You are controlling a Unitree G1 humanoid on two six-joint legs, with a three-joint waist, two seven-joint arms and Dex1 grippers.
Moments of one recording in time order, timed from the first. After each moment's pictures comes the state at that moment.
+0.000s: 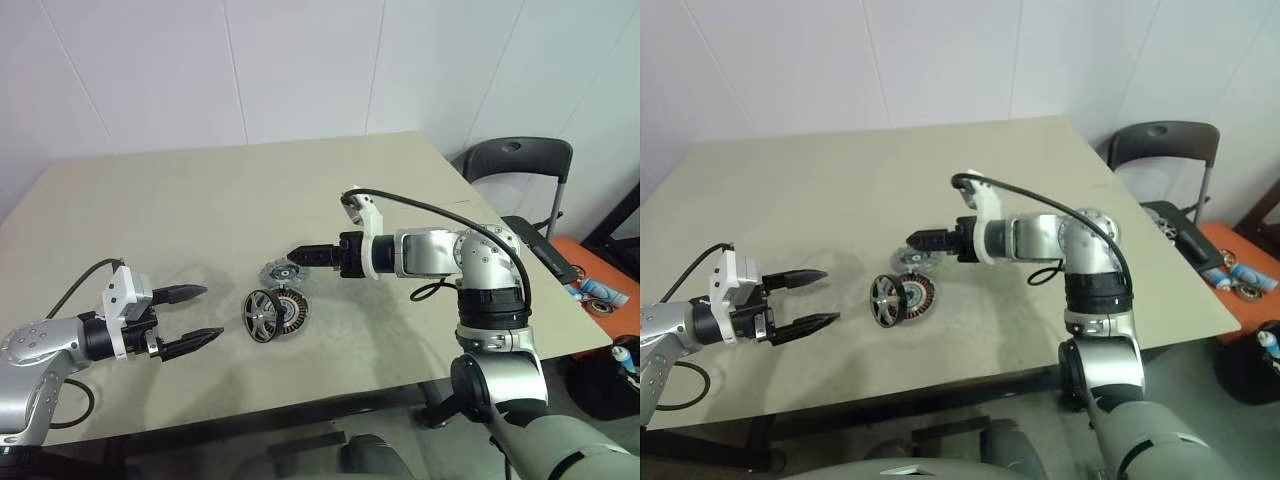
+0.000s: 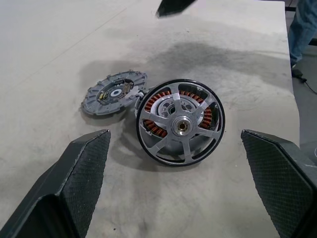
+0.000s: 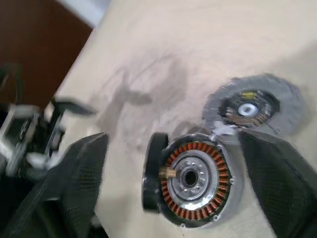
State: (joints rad) left arm 0.08 0.82 0.29 -0.18 -0.55 0.30 -1.17; right arm -0.84 -0.23 -0.06 0.04 1.10 1.47 0.08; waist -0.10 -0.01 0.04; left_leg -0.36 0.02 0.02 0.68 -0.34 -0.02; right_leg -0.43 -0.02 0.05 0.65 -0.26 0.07
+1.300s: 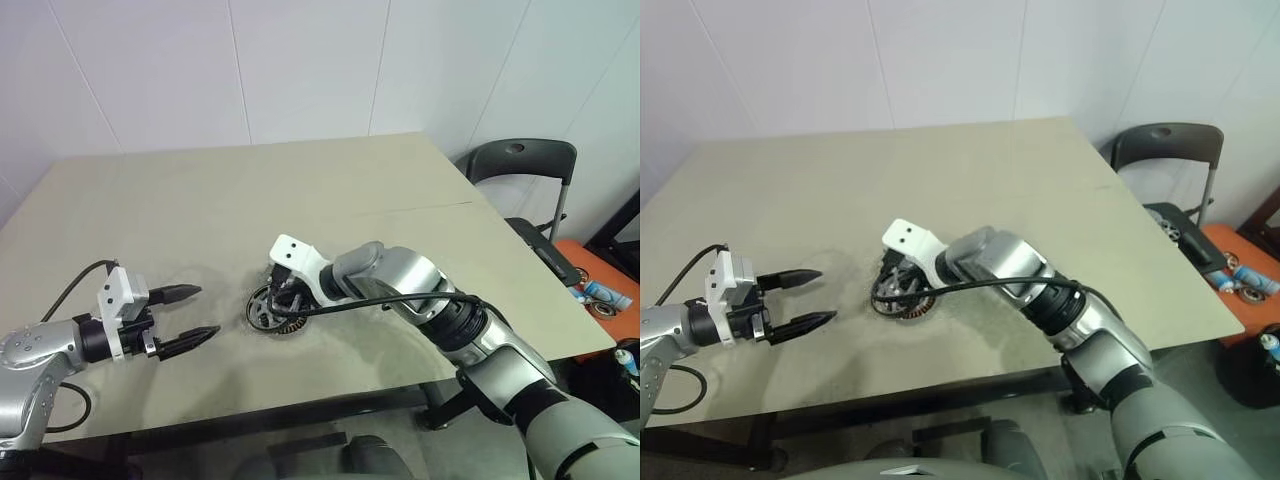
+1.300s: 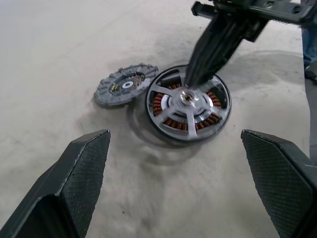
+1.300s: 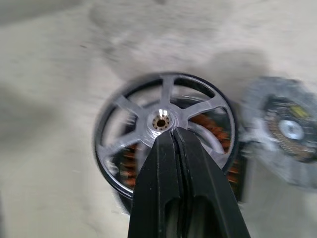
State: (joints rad) left arm 0.10 0.82 0.31 -0.19 -0.55 0.30 -1.14; right arm -0.91 -0.31 0.64 -0.03 0.39 1.11 0.61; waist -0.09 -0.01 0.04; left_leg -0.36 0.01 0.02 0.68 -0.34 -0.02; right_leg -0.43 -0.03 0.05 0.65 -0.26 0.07
